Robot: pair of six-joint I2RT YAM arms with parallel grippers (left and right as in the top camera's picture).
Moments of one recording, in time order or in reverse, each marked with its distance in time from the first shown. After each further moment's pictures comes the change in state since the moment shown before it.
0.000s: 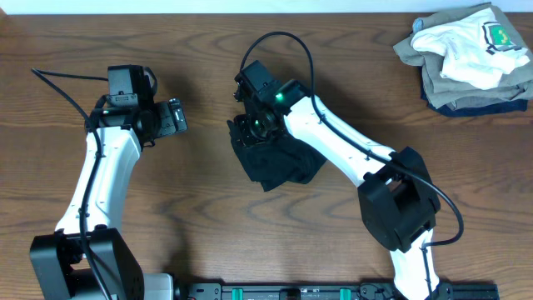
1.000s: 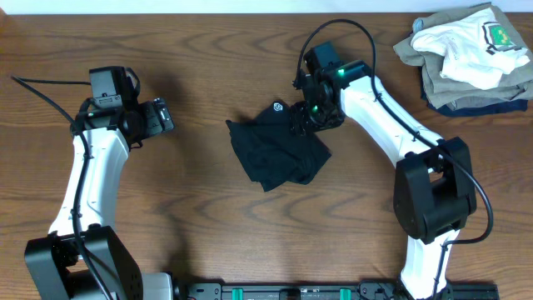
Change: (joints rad) left arm 0.080 0.000 0.000 0.006 0.000 0.000; right arm -0.273 -0.066 -0.130 -0.086 0.046 -0.283
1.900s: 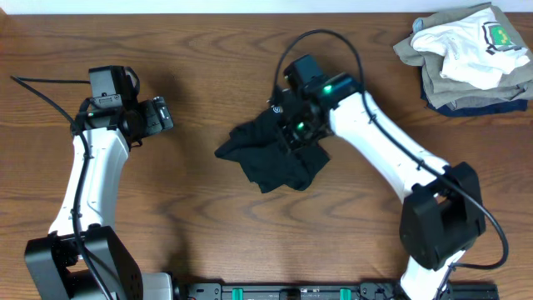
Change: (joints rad) left arm 0.000 0.000 0.000 0.017 0.000 0.000; right arm 0.150 -0.134 -0.047 -0.075 -0.114 -0.035
